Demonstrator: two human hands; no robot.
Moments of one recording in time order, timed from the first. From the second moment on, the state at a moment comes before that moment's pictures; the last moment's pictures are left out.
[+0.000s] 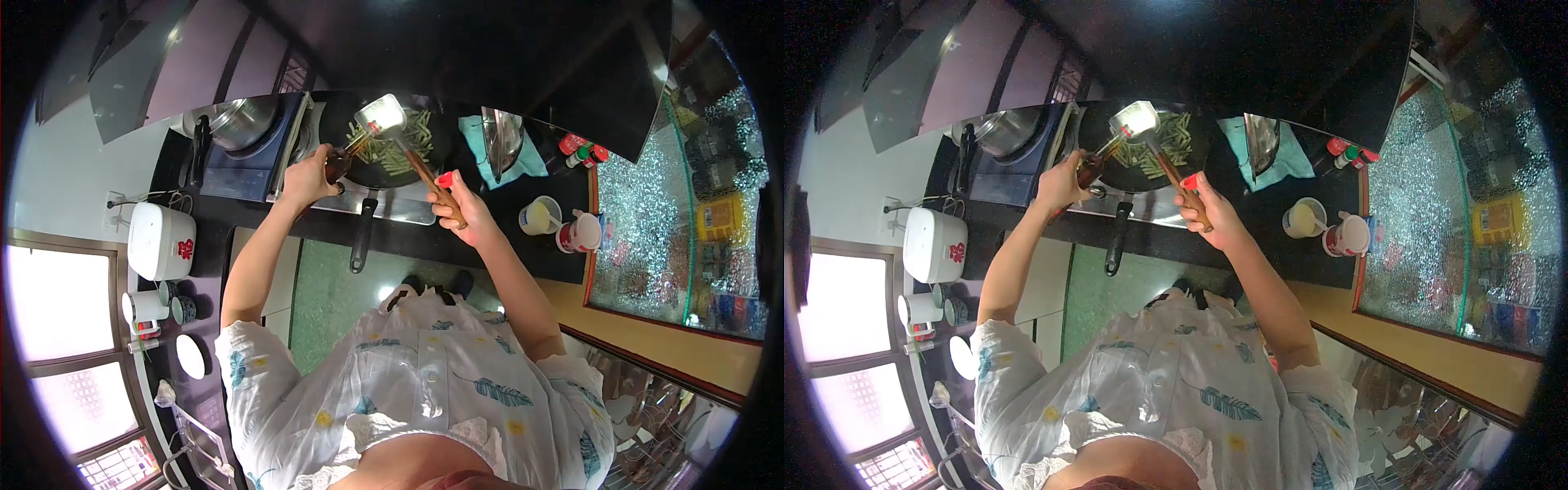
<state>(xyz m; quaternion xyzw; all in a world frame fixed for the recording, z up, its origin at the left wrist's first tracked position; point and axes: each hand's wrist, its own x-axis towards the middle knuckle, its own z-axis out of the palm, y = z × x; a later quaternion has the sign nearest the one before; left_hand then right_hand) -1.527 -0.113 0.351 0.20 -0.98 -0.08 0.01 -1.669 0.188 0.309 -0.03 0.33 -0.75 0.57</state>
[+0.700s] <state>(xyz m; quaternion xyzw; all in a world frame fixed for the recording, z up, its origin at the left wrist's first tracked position) -1.528 -0.123 0.357 0.20 -0.98 -0.02 0.02 -1.671 0.183 0.316 -0.02 0.36 -0.74 0.57</state>
